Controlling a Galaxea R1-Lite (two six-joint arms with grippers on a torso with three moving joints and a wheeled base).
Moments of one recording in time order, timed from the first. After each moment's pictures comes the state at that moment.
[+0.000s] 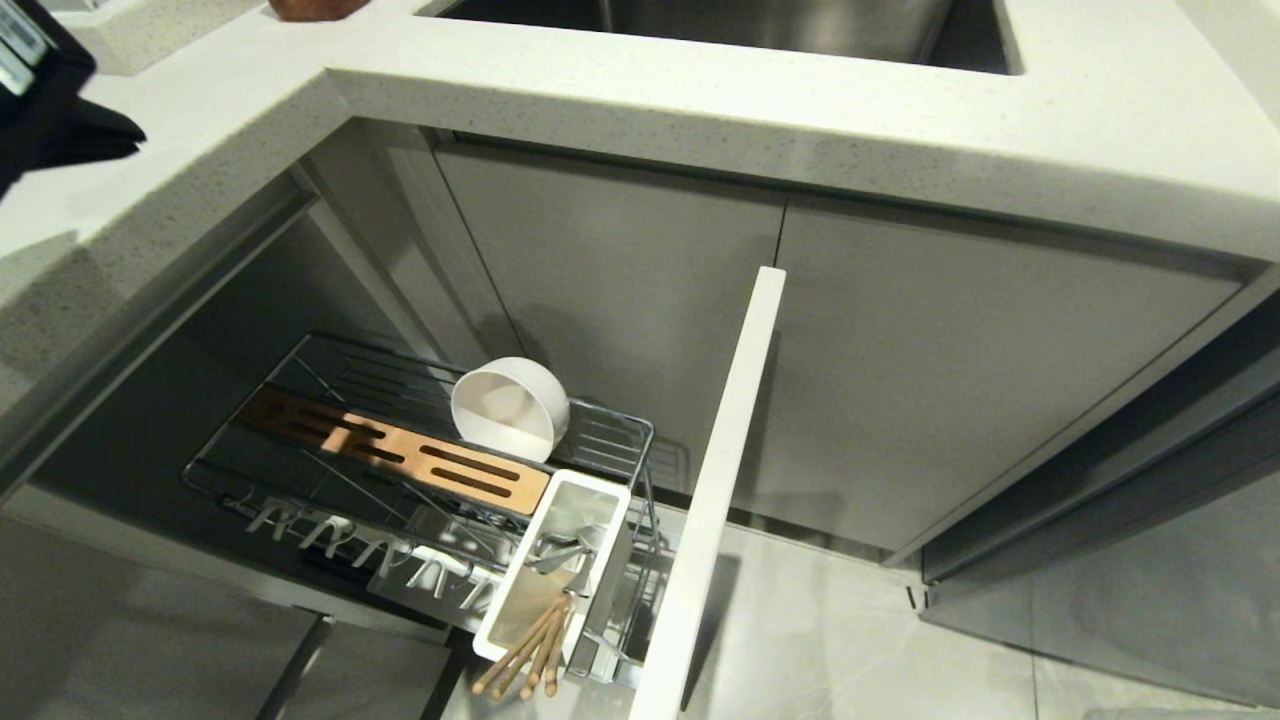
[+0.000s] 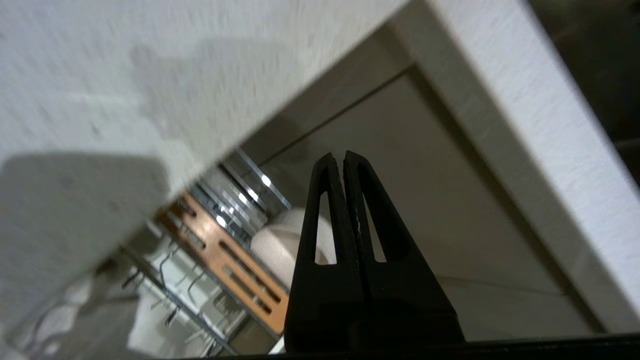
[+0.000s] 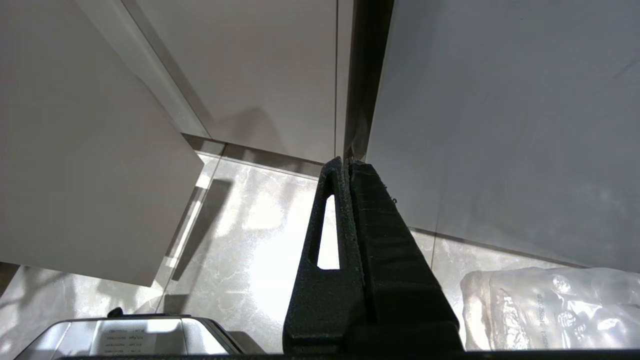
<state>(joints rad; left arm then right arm) -0.44 1.29 -1.63 0.53 0.57 -0.72 0.00 0.00 0.00 0.00 -0.02 0.03</state>
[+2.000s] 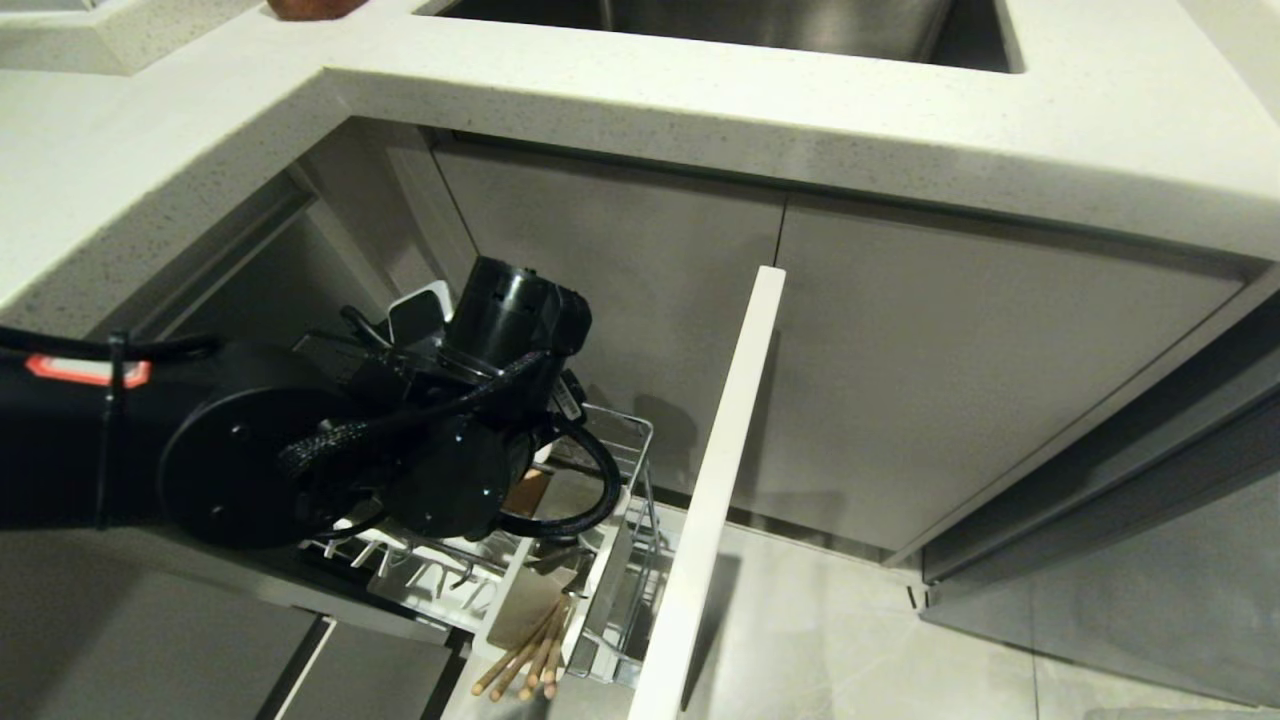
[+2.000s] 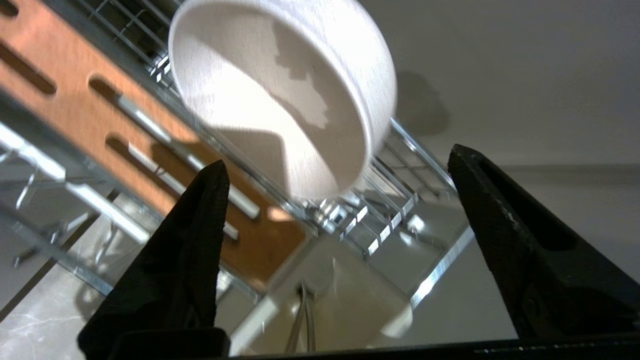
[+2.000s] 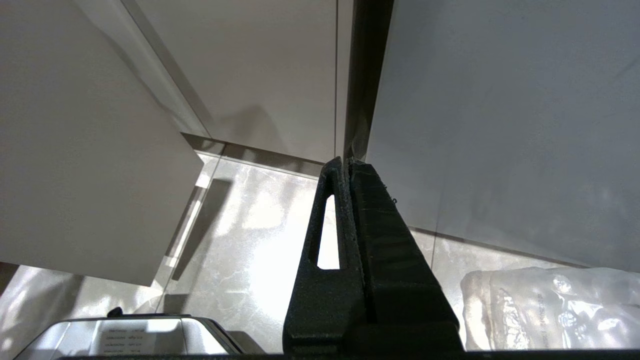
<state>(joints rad) -0.73 1.72 -1.18 0.07 0.80 -0.85 0.00 0.00 0.00 0.00 -0.01 0.03</state>
